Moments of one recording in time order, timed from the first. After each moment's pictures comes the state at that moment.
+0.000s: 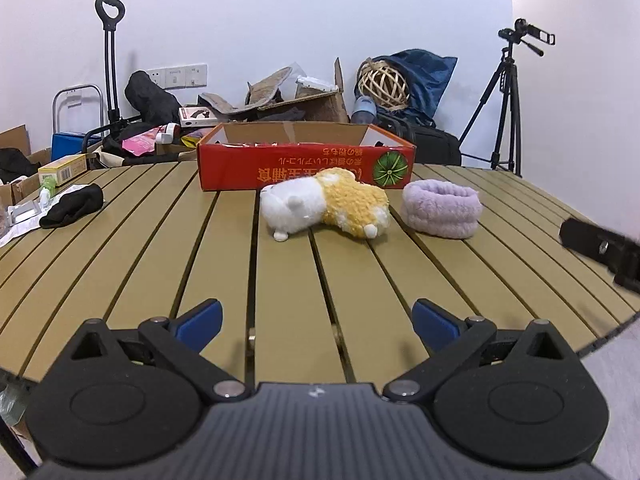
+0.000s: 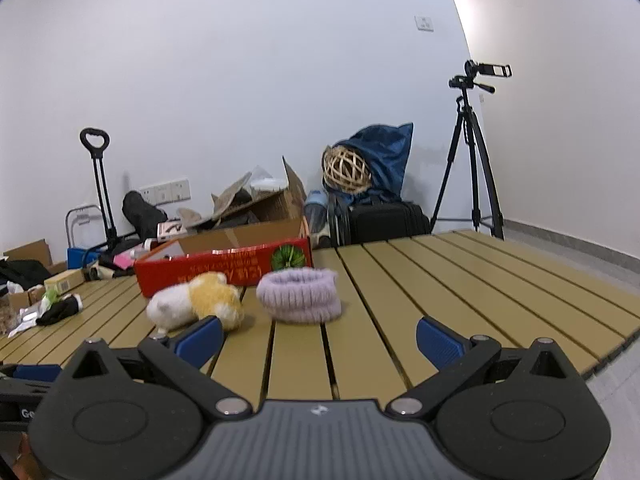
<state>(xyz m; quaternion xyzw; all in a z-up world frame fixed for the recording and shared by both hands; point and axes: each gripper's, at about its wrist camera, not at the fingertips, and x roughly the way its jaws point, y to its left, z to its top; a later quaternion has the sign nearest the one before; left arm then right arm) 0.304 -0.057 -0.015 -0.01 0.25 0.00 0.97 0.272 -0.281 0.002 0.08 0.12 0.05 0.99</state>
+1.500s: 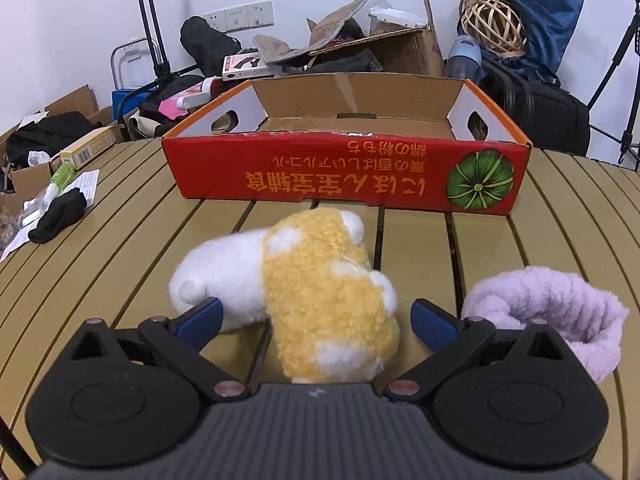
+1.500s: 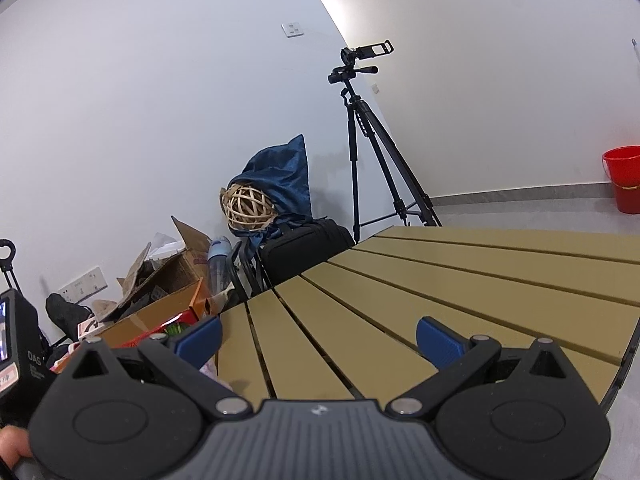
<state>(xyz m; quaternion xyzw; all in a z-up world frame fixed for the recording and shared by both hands) 0.516 -0.127 -0.014 -0.01 0.35 0.19 0.92 0.367 -0.369 -0.034 0.22 0.09 -0.07 0.97</state>
